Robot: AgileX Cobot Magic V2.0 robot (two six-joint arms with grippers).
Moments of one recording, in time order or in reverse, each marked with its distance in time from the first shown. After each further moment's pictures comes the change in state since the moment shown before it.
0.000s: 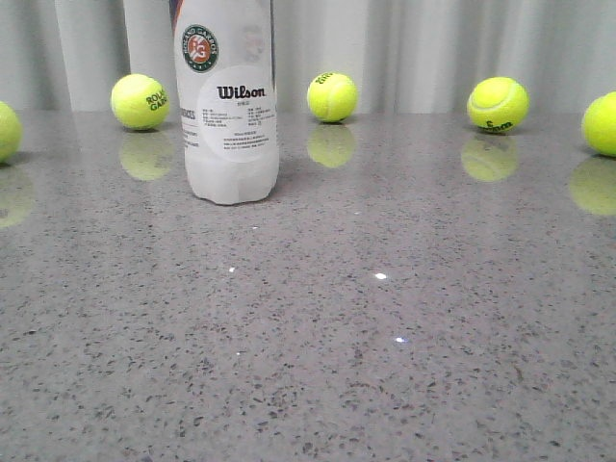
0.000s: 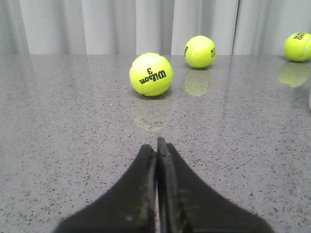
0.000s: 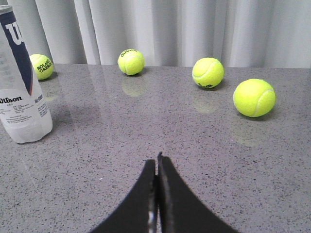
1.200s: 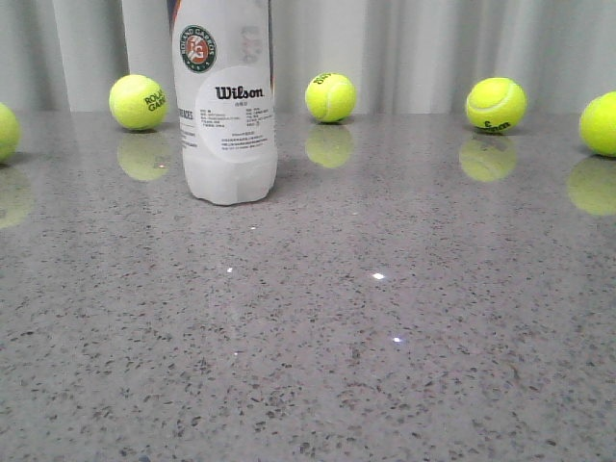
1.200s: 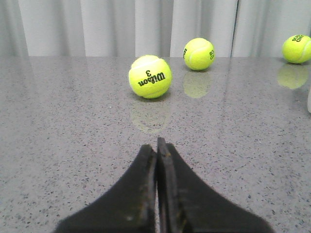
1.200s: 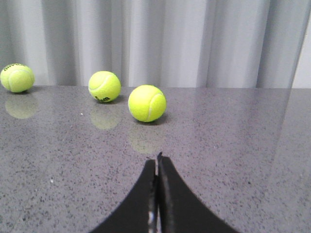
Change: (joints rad) left arm 0.000 0.000 0.000 0.000 -0.006 -0.001; right arm -0.291 -0.144 0.361 -0.252 -0.383 0.134
